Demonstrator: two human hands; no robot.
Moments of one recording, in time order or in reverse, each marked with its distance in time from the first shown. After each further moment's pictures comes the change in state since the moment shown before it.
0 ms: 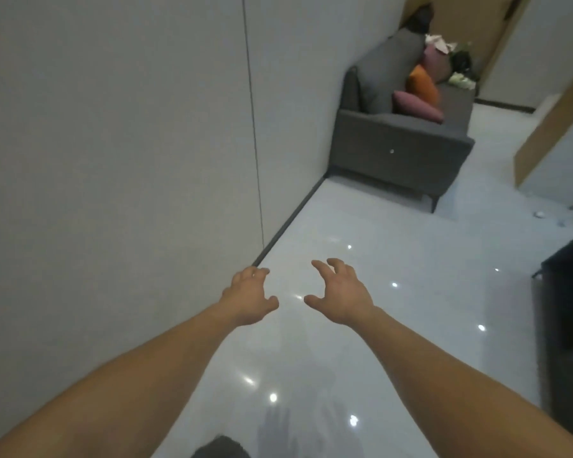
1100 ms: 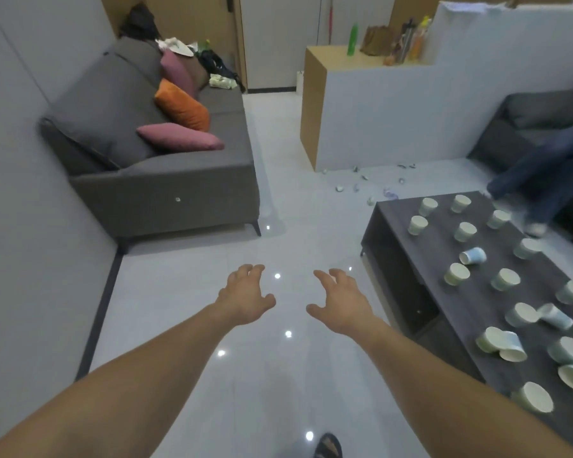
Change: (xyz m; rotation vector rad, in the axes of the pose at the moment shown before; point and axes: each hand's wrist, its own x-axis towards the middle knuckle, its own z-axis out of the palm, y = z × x) left_hand 0.449 0.616 0.088 0.178 -0.261 0.600; right_hand 0.190 0.578 -0.230 0.179 0.217 0.706
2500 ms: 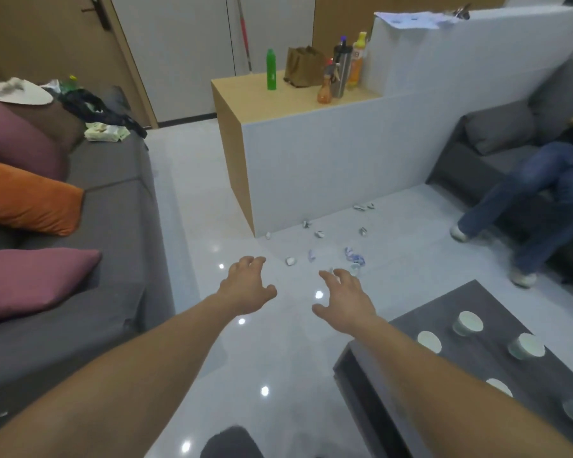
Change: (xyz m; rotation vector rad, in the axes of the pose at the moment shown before) left_hand 0.761 0.303 -0.148 0.103 -0.063 0.213; right_hand 0.677 0.244 -0.272 0.042 0.067 0.224
